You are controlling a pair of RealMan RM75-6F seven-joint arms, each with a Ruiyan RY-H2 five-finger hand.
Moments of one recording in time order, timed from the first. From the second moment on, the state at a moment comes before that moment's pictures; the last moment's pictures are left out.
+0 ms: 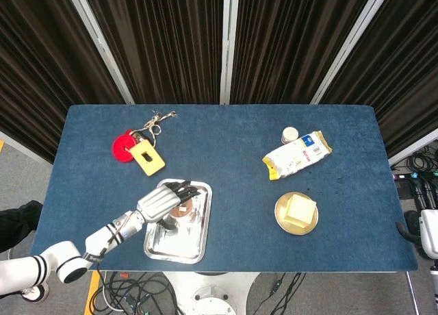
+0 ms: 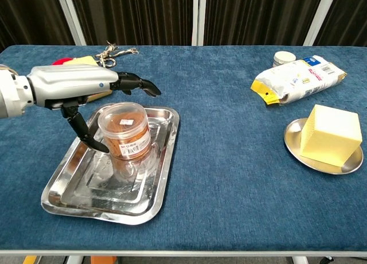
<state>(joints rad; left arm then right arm) -0.75 -1.43 -0.05 -1.49 1.64 0.86 -0.10 0.06 -1.10 0.10 -1.46 -1.44 1.48 0.03</state>
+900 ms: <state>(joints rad) -0.86 -1.51 -0.04 -1.37 1.63 0.85 -0.12 0.05 -1.10 0.10 -1.43 -1.43 1.48 0.06</state>
